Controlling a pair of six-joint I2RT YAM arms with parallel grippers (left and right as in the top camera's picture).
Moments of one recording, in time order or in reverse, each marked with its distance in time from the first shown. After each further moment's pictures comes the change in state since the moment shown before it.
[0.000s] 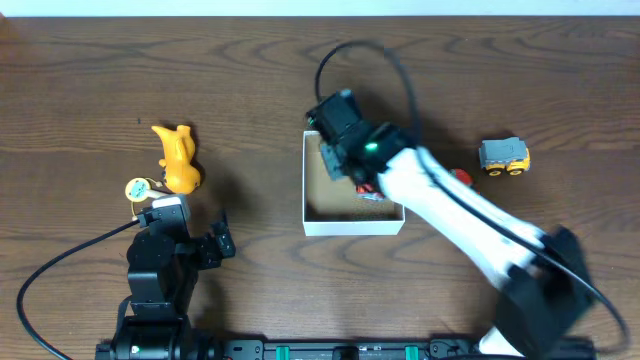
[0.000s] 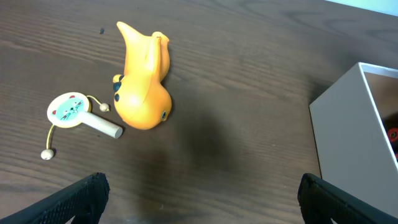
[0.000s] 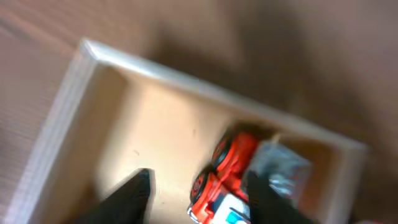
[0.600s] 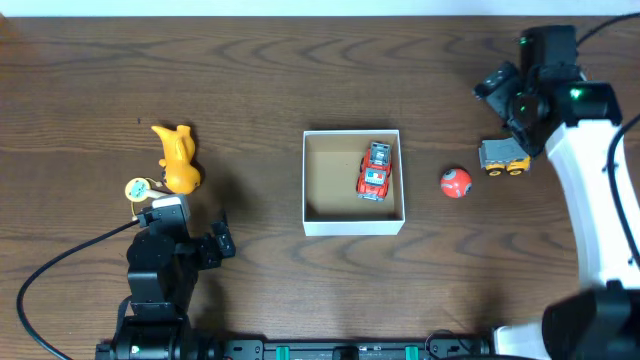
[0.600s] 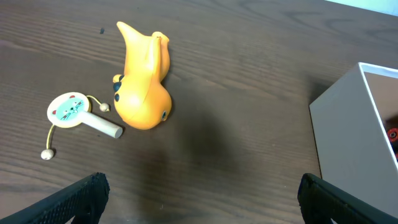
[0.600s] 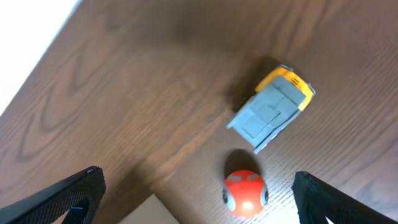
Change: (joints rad) left arm 0.000 0.000 0.000 0.000 0.000 0.000; right arm -0.697 -0.129 0.064 -0.235 -0.136 0.582
